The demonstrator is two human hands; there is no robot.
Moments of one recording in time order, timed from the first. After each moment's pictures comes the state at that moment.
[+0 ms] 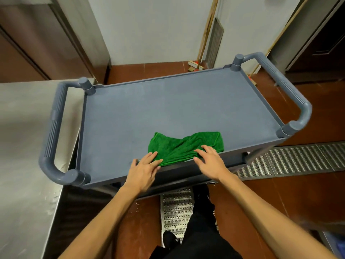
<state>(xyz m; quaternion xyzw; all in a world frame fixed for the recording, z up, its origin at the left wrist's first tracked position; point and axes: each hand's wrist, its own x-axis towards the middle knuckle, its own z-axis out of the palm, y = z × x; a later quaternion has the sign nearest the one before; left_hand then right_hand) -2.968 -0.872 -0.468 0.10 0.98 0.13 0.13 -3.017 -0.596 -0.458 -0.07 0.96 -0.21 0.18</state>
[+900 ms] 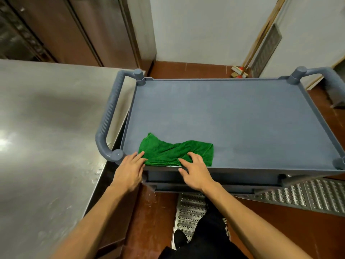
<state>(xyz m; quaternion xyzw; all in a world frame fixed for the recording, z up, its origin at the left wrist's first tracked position) -2.899 -1.013 -0.458 -0.04 0.99 0.08 0.06 -2.987 -0.753 -0.465 -0.24 0.93 -0.19 0.22</state>
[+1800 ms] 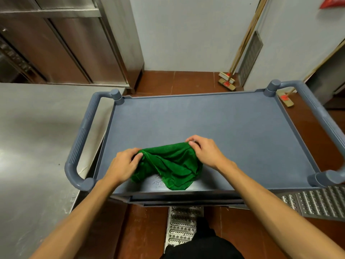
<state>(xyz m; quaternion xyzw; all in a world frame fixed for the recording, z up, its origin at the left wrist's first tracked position) -3.019 -0.948 -0.375 -0.10 0.95 0.28 0.04 -3.132 -0.661 -0.371 -0.20 0.89 -0.39 0.14</state>
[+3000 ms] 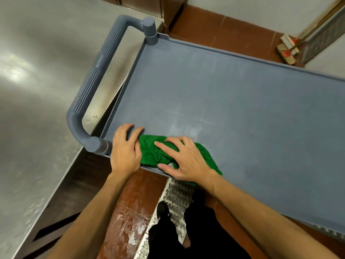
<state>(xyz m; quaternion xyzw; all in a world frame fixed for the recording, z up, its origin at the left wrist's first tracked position) -2.965 -0.976 -0.495 -0.24 0.94 0.18 -0.12 -3.085 -0.780 -0.491 -0.55 0.80 -0.23 0.08</state>
